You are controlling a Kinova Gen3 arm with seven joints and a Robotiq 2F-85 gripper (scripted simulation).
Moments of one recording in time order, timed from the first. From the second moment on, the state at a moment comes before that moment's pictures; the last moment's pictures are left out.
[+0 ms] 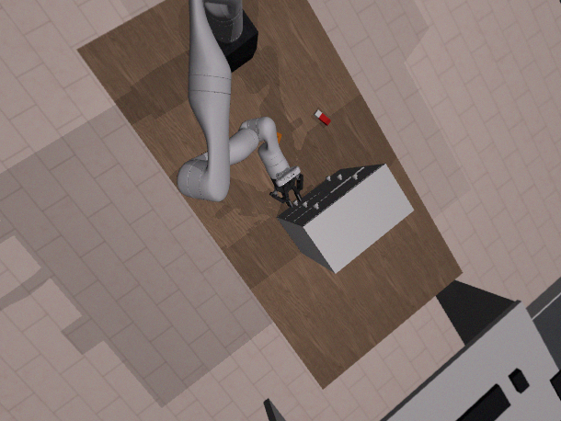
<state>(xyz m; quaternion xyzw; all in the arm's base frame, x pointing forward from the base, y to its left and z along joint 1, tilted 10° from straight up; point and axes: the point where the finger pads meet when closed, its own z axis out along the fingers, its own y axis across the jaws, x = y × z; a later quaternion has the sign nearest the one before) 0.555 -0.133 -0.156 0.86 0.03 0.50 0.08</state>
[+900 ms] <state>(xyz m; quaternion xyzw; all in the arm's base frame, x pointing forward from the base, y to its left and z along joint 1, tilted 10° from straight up) 0.555 -0.133 -0.156 0.86 0.03 0.50 0.08</state>
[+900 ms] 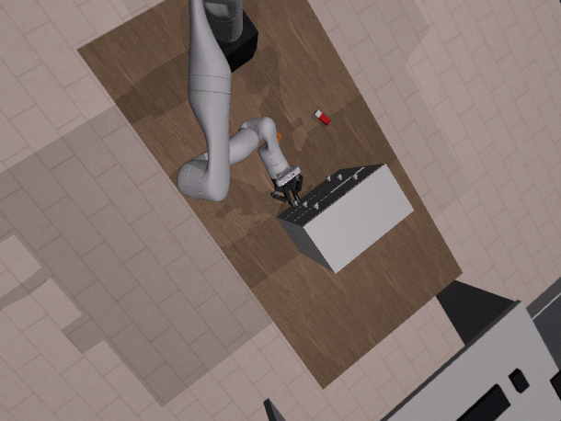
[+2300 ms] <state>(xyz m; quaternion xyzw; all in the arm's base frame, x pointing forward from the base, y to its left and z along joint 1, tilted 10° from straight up) 0.539 -0.132 -0.155 0.86 0.03 0.50 0.09</state>
